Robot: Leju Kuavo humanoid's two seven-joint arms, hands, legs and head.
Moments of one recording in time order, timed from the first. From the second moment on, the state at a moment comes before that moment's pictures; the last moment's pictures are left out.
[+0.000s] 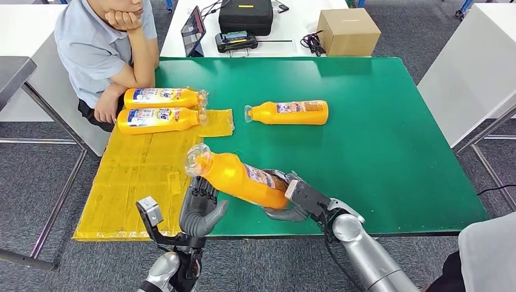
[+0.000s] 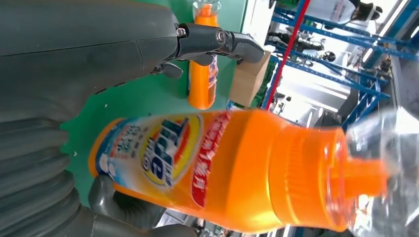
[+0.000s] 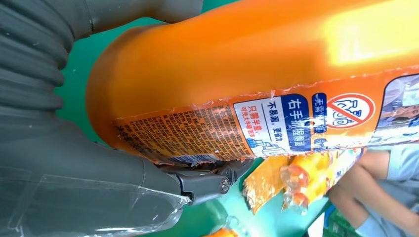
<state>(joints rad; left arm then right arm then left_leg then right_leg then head) -0.12 -0.23 -0.43 -1.19 0.39 0.03 -0.53 -0.31 -0.13 0.52 -1.17 0.11 0.34 -0.44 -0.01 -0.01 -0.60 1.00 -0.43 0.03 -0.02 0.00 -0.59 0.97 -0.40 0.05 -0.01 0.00</state>
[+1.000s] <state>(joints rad) -0.21 -0.24 -0.48 -1.12 0.33 0.07 -0.56 -0.41 -0.10 0.62 -1.07 0.11 0.34 -0.42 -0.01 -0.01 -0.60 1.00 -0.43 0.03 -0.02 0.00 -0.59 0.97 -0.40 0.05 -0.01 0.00</state>
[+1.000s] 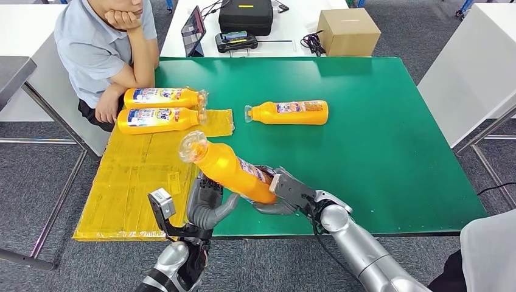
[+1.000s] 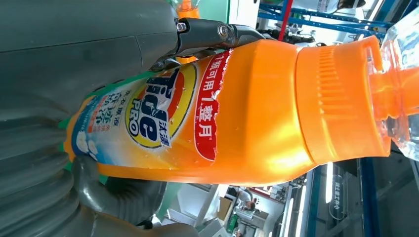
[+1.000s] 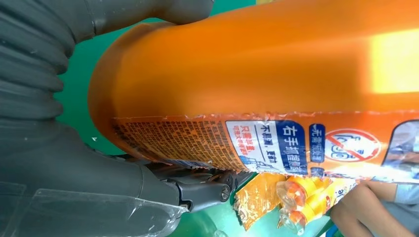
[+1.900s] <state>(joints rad) -0.23 -0.25 -0.45 -1.06 0.42 0.08 -0.52 -0.42 -0.08 0.68 -1.05 0.08 0.32 -0.42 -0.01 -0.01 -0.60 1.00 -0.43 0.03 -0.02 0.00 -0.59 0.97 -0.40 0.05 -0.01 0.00</state>
